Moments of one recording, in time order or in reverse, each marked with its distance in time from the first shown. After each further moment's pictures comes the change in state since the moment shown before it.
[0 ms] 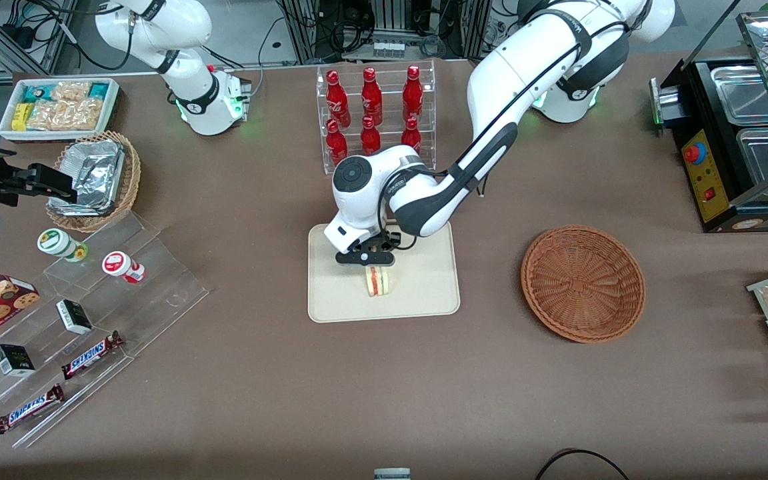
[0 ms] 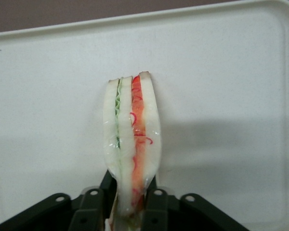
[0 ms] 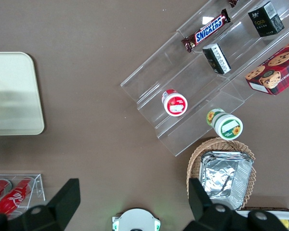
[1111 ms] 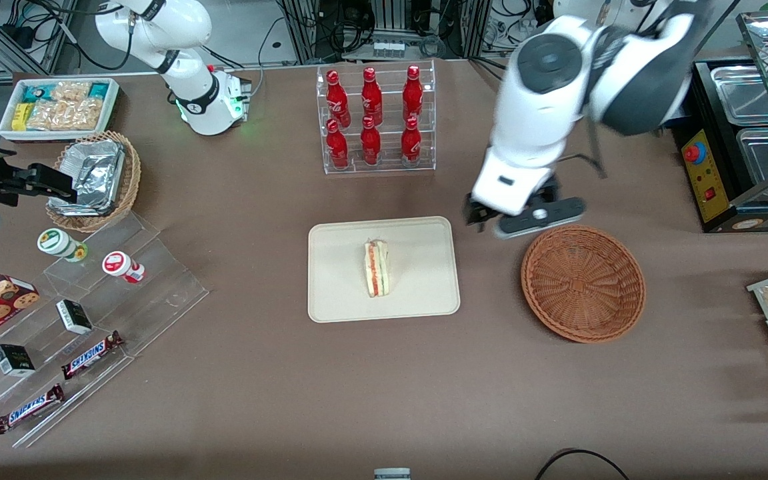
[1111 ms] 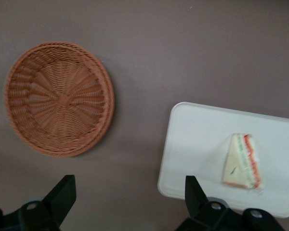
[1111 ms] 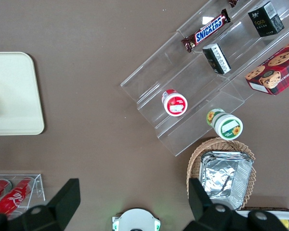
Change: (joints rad) arm 0.453 -0.749 0.011 -0.323 -0.323 -0.324 0.296
